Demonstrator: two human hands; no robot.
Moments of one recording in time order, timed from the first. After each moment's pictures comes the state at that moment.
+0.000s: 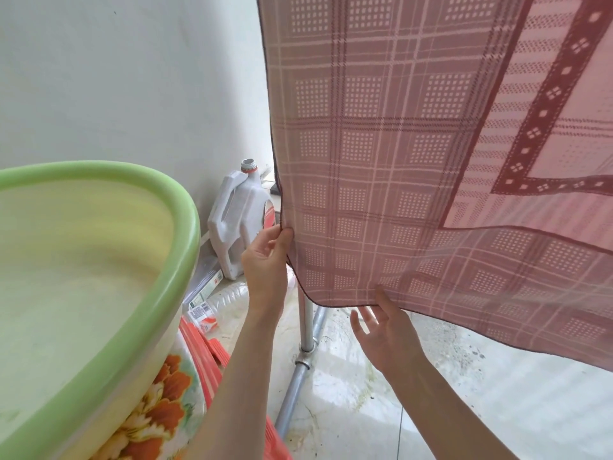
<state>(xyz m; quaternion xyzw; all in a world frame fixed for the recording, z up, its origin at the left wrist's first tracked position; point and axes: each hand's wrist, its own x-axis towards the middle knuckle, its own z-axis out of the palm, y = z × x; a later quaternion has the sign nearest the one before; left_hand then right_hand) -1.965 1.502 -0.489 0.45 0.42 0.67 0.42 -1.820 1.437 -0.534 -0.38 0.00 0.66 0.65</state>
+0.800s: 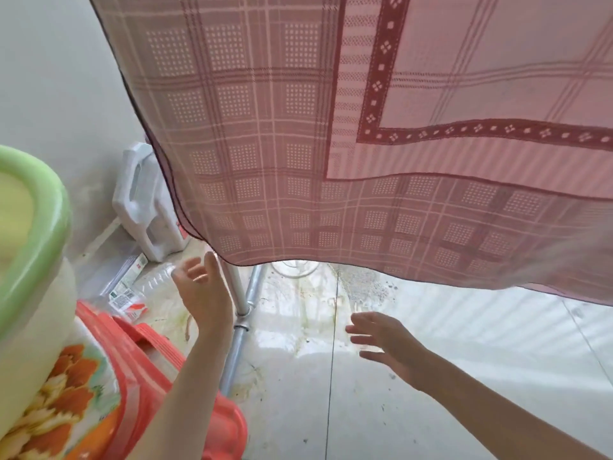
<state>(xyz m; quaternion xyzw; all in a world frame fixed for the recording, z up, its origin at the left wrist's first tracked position) -1.938 1.457 -0.550 0.35 0.60 0.63 0.35 -1.723 1.325 -0.552 -0.68 -0.25 0.58 0.37</state>
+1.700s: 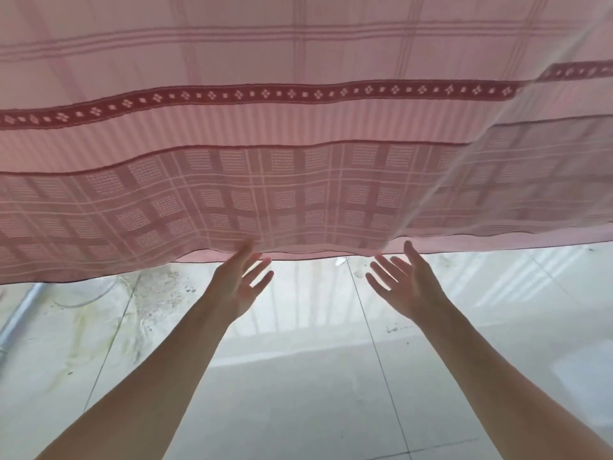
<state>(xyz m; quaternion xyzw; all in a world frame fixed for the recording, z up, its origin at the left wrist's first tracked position) -1.508 1.282 -0.517 0.28 0.39 0.33 0.81 -1.296 1.121 -0.511 -0.44 0.06 0.47 0.76</state>
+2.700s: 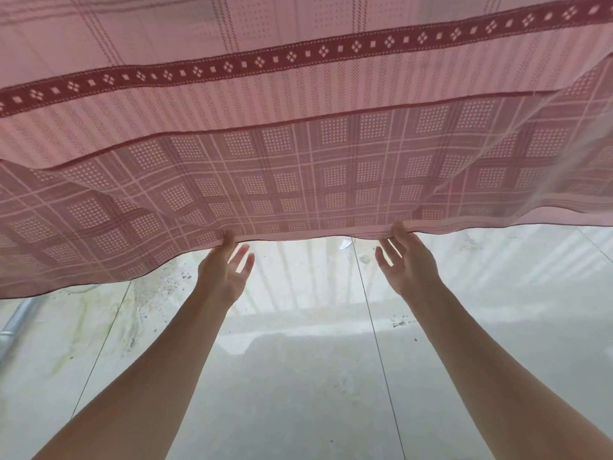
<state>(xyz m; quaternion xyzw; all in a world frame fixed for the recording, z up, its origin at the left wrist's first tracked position) -1.443 1.285 -0.550 0.22 0.46 0.45 0.74 -1.226 1.146 -0.559 -0.45 0.03 0.44 0.78</state>
